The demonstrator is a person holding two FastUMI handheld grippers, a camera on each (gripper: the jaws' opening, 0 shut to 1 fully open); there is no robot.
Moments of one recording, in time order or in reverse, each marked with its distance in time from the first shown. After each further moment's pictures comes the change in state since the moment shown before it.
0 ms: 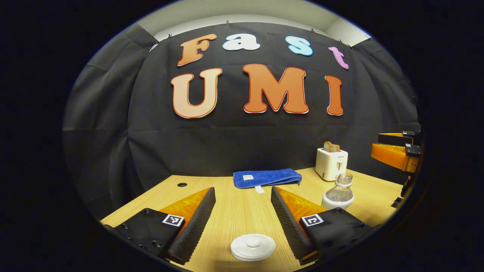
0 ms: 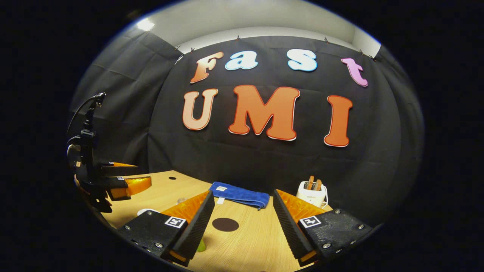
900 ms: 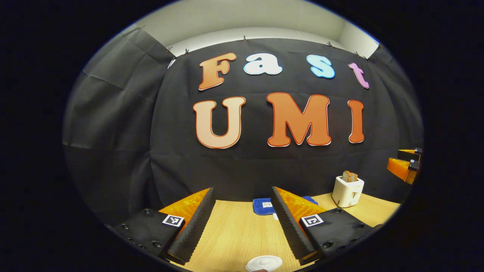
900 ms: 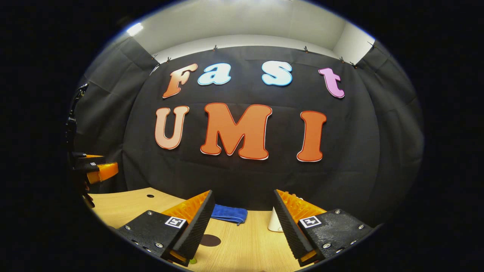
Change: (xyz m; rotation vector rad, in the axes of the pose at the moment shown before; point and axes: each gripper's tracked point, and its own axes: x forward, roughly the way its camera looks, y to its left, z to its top) left arm -0.010 0.046 0.118 -0.014 -0.157 0.154; right arm 0.009 -0.058 0.077 0.046 -0.095 -0.221
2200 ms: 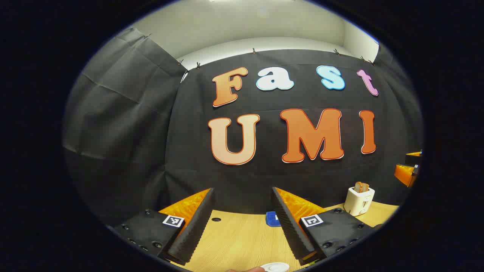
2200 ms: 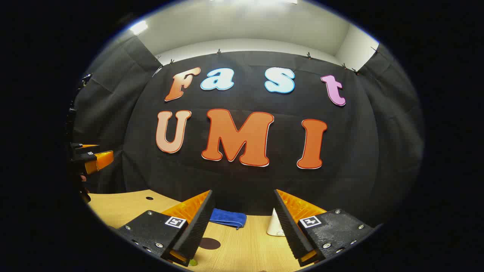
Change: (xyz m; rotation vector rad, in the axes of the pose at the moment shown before) left arm -0.011 0.033 0.050 -0.005 -0.126 0.124; right arm -0.003 0.005 0.023 -0.041 -0.049 -0.021
